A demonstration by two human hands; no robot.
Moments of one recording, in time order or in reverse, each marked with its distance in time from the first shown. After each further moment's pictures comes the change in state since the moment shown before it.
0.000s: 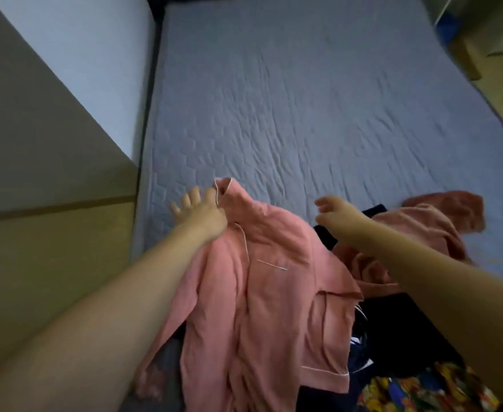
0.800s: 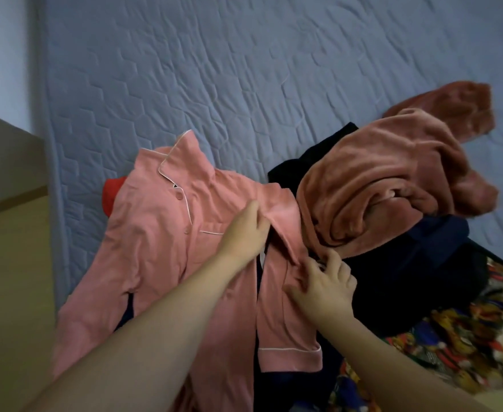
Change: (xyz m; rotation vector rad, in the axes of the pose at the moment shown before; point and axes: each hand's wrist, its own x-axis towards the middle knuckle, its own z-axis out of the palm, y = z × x) left_hand -0.028 0.164 0.225 -0.529 -0.117 0.362; right_hand -0.033 0.262 0.156 -0.344 0.152 0.186
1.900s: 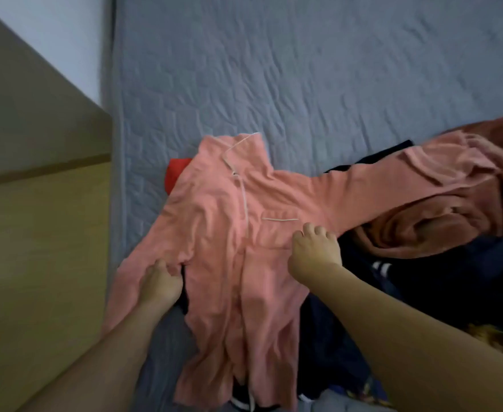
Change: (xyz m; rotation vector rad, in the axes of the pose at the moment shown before) left_hand -0.140 -0.216 -0.129 0.134 0.098 -0.812; right_hand -0.001 -0.149 -0.041 -0.500 -0.176 -0.348
